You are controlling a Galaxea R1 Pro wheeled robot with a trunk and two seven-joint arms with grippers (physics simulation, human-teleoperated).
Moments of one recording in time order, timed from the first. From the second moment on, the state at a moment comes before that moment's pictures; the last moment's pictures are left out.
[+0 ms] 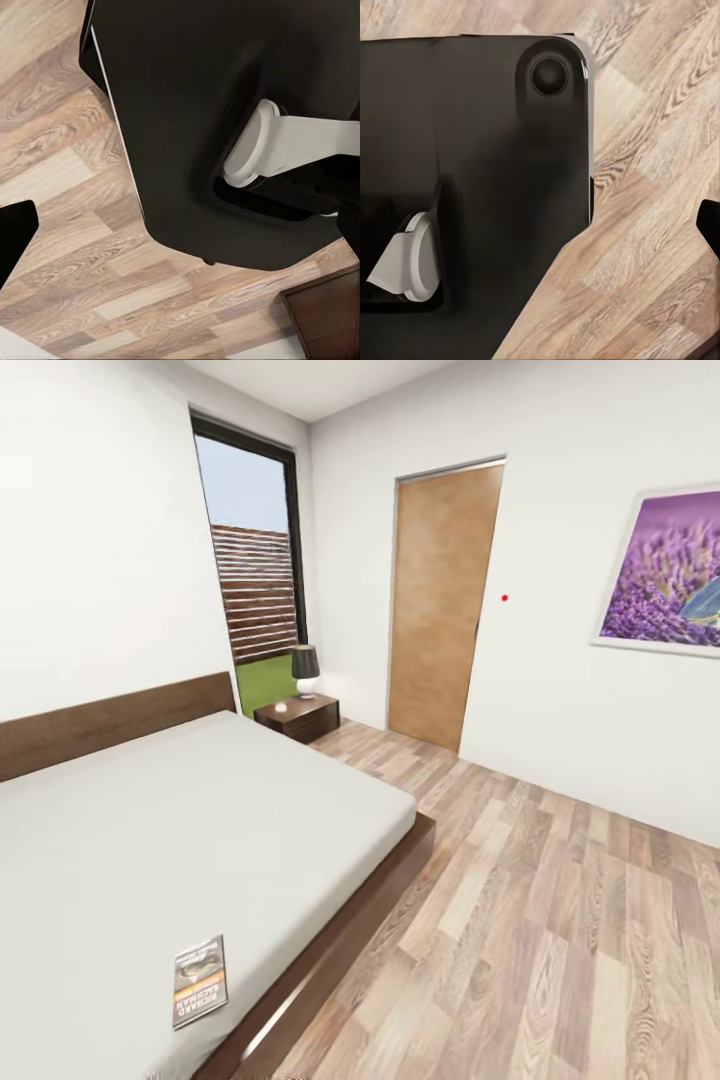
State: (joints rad) left arm 0.27 0.02 -0.04 -0.30 0.43 0.11 -0.10; right arm 0.17 -0.10 0.36 -0.35 -0.42 -0.05 0.03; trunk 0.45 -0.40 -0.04
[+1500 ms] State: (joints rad) left arm 0.27 0.02 -0.04 -0.30 0.44 0.11 -0.10; right arm 0.17 -0.10 0.36 -0.35 -0.42 -0.05 0.03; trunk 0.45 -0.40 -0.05
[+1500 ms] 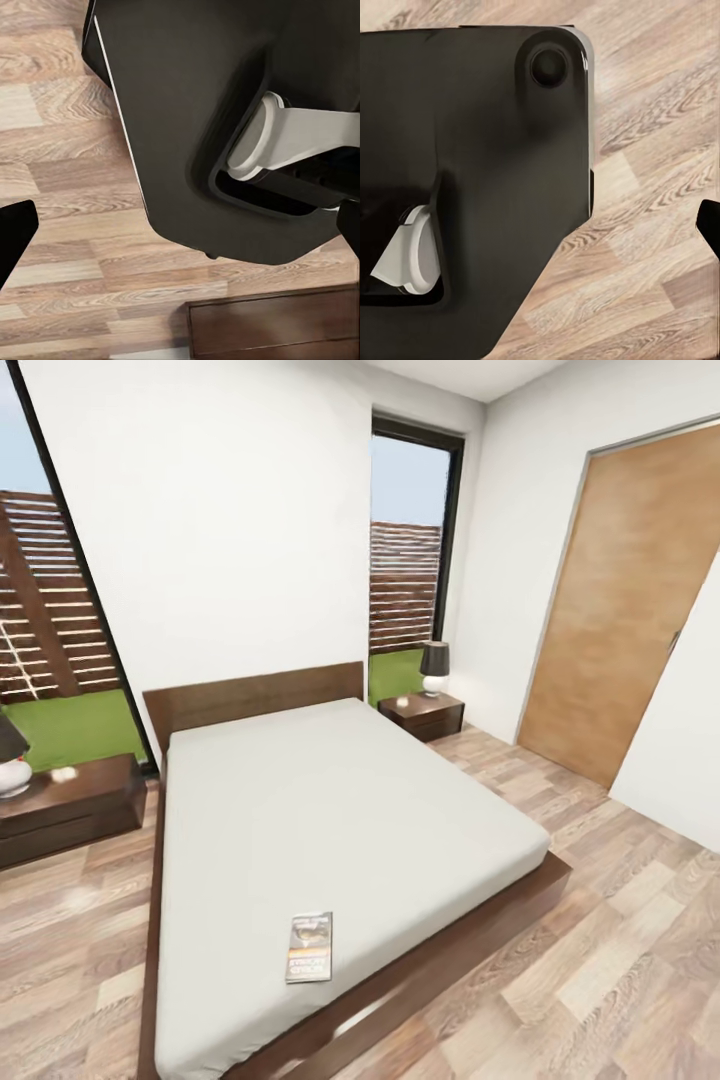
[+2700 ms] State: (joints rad) left arm 0.27 0.02 -0.04 -0.30 0.44 0.11 -0.10; right arm 0.17 -0.10 0.36 -0.35 -0.42 -0.05 0.03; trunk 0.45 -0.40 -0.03
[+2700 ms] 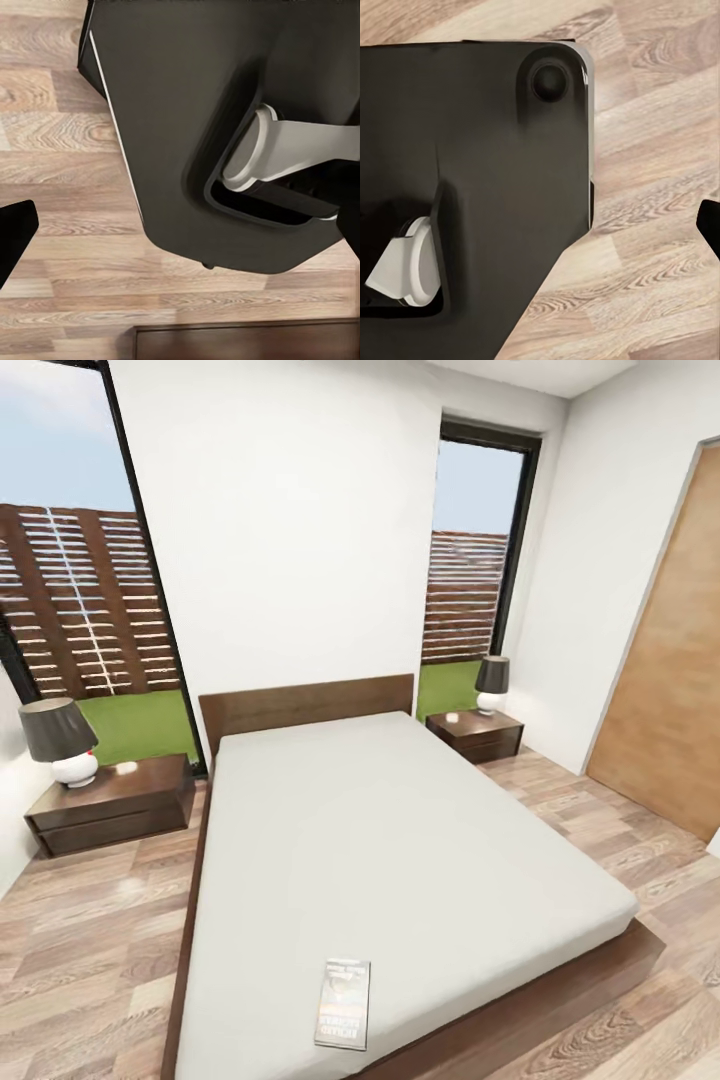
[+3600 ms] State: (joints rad) left arm 0.27 0.02 -0.04 -0.30 0.43 0.11 -0.10; right arm 0.17 -0.10 0.36 -0.35 -0.42 -0.05 0.03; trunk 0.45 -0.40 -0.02
